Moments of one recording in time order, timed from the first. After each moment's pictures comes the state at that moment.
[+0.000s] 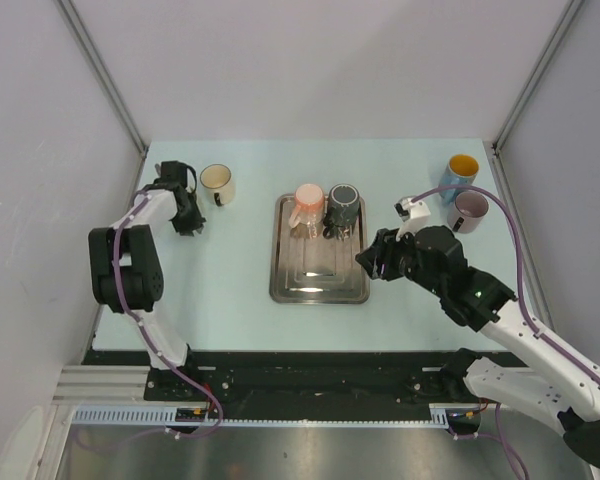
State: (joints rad) left arm 0.06 1.80 1.28 -0.59 -0.10 -0.33; right arm 0.74 0.84 0.86 -0.40 0.06 0.46
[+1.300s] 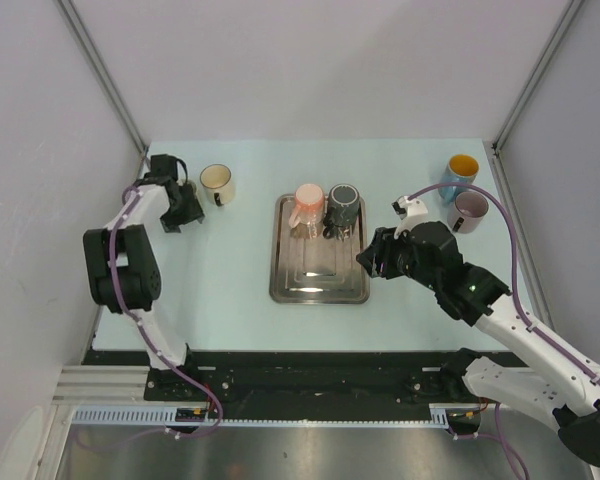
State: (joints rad) left arm 0.11 1.90 1.41 -0.62 -0.07 -0.32; right arm 0.70 0.89 0.86 -0.41 0.03 0.46
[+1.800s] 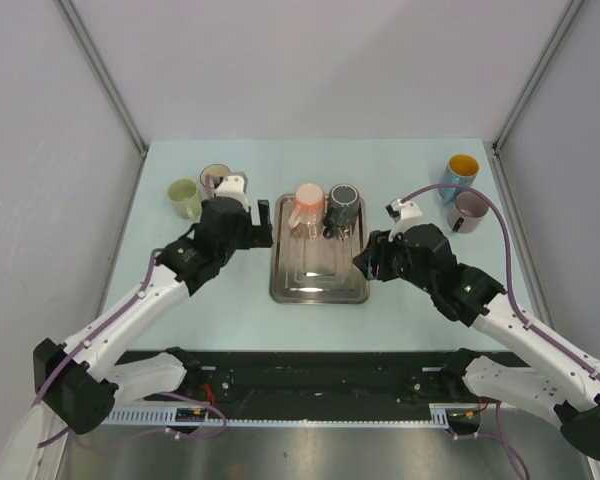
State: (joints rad) left arm -0.56 1.10 1.02 -0.46 -0.34 -0.36; right arm 0.75 0.90 0.86 -0.41 0.07 0.45
